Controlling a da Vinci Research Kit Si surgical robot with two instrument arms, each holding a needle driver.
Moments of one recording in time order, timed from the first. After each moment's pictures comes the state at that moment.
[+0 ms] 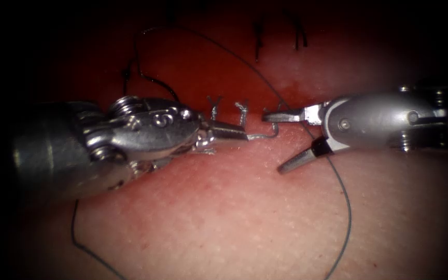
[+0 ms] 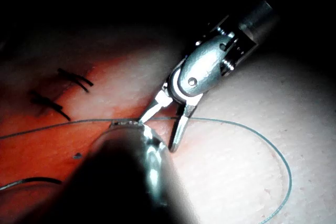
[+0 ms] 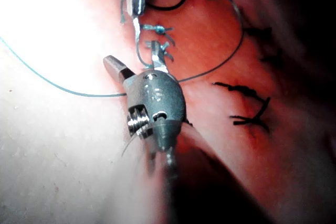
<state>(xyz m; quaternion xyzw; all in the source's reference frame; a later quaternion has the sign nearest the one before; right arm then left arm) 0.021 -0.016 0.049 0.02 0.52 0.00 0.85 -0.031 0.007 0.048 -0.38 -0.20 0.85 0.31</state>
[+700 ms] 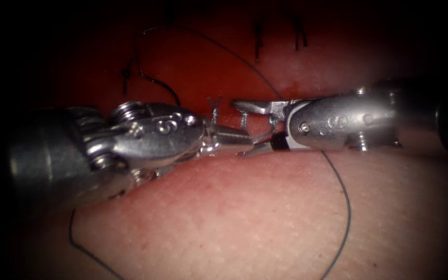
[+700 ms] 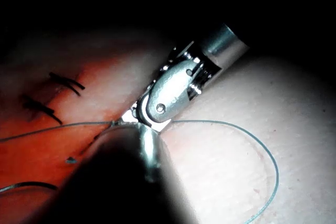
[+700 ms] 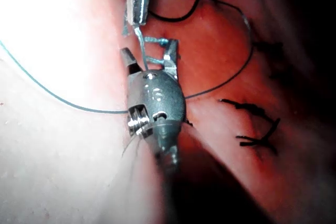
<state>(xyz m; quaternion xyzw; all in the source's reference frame) 0.025 -0.017 0.052 -0.07 0.52 0.04 0.85 -0.032 0.006 0.047 -0.38 -0.19 0.86 0.30</state>
